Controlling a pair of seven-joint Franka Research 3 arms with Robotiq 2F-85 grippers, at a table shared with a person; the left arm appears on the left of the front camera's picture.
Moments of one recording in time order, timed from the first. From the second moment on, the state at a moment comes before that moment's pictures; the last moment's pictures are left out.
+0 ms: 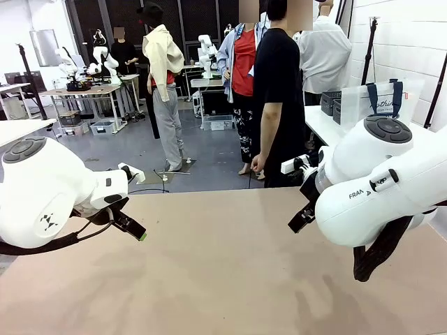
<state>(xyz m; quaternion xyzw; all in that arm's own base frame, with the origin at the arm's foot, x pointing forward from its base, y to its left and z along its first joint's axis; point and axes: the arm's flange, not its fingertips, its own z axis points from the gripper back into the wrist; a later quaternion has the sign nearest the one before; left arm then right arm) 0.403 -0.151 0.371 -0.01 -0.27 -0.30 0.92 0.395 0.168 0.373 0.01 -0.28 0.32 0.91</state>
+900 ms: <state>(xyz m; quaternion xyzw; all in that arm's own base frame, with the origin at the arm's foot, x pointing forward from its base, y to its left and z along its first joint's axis) 0.403 -0.151 0.371 -0.01 -0.27 -0.30 0.92 0.395 0.168 0.373 0.01 -0.28 0.32 0.91</state>
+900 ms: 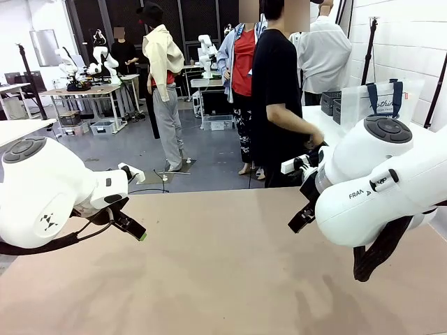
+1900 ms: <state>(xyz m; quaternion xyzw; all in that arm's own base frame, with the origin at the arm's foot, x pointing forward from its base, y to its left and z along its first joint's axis) 0.403 -0.151 0.371 -0.01 -0.27 -0.30 0.92 0.395 0.168 0.373 0.01 -0.28 0.32 0.91</state>
